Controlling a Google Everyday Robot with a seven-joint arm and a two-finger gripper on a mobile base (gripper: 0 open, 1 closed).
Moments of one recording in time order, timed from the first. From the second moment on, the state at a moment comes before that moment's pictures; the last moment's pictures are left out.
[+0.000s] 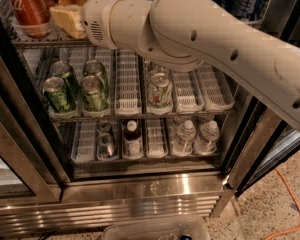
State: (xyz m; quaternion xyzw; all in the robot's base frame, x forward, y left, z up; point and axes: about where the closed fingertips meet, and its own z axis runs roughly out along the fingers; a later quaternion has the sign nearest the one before) arm 0.591 0.163 1.067 -0.38 0.61 0.32 0.62
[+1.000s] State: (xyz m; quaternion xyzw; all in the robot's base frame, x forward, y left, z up) arm 0.591 0.164 1.081 -0.39 0.60 0.31 0.62
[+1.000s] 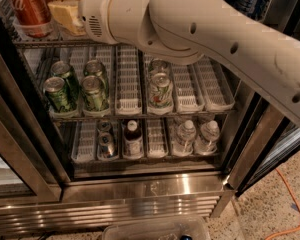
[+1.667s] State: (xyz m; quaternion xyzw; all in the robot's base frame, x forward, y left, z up) arm 0.584 0.161 1.107 -0.42 0.58 0.30 0.64
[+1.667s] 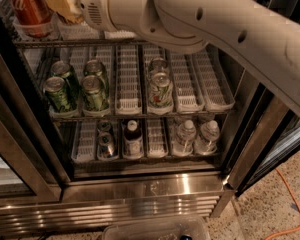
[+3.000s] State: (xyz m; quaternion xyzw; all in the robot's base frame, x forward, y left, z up) arm 0.530 0.140 1.137 -0.47 0.54 0.31 0.63
